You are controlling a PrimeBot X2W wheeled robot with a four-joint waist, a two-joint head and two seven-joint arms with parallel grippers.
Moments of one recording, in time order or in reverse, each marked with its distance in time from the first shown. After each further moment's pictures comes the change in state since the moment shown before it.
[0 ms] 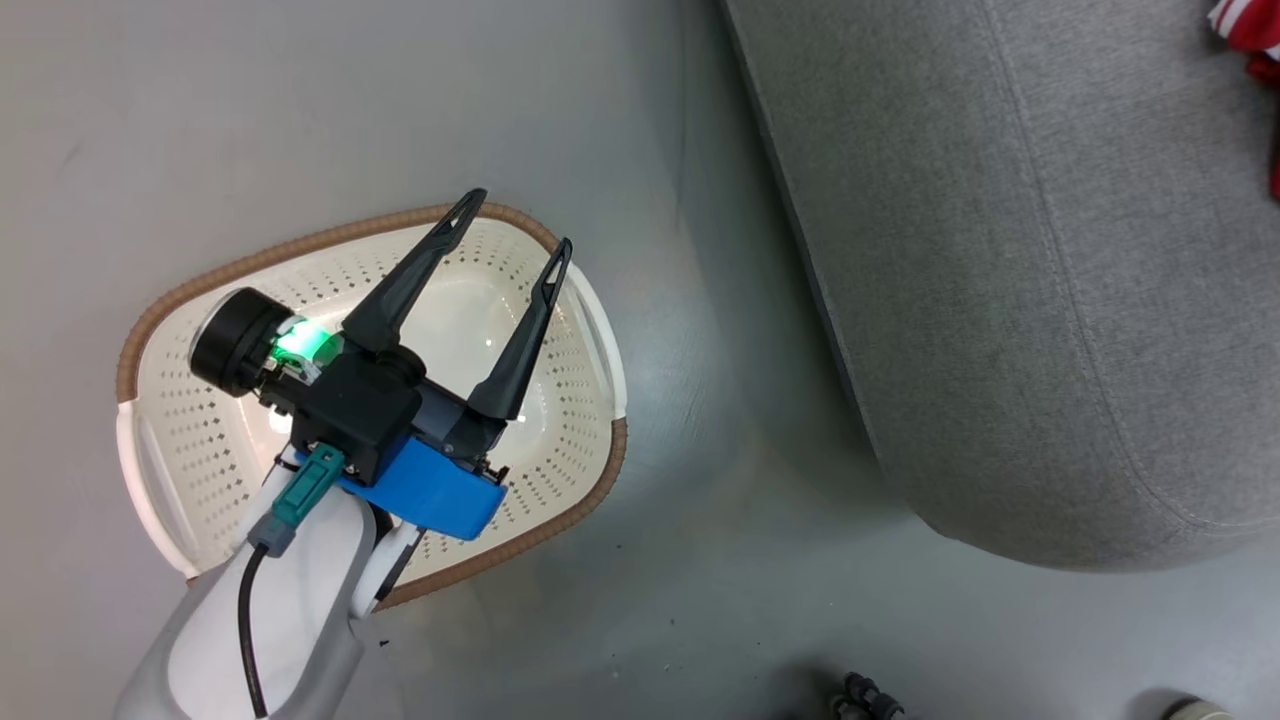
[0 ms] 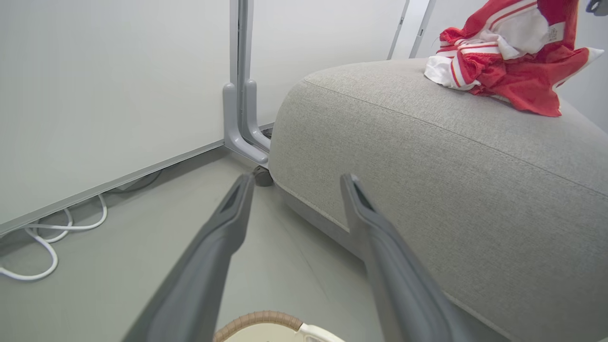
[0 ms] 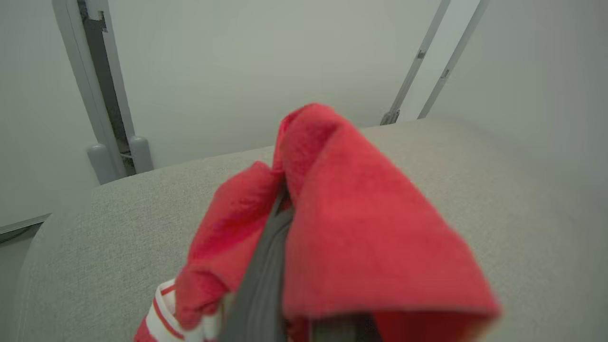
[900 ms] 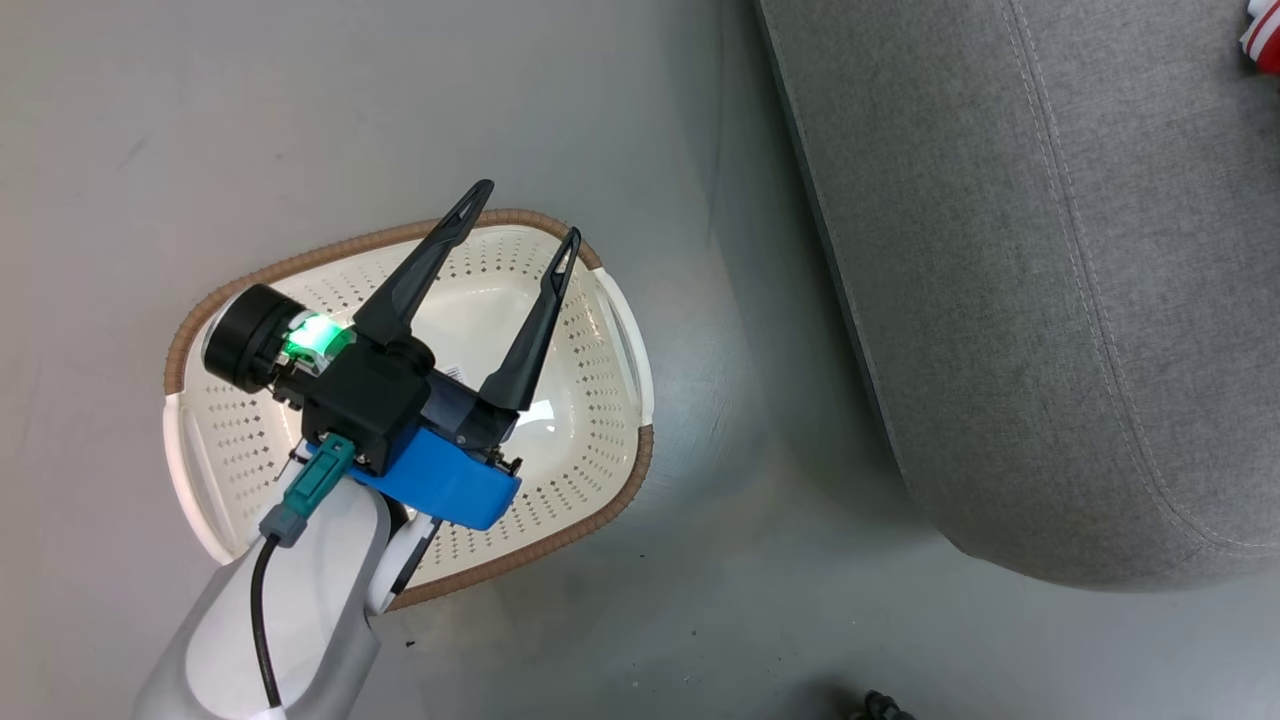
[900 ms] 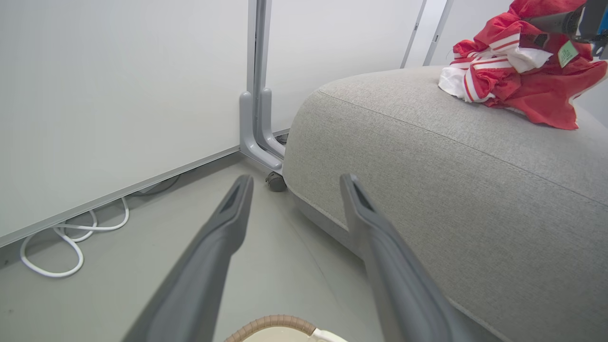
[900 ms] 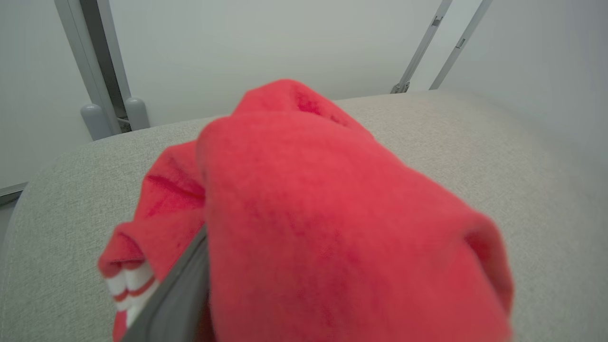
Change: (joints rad) left arm -0.009 -0.036 0.016 0.015 0.004 0.000 0.000; right arm -0.015 -0.018 0.057 0.225 -0.026 0.000 -0.091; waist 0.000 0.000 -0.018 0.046
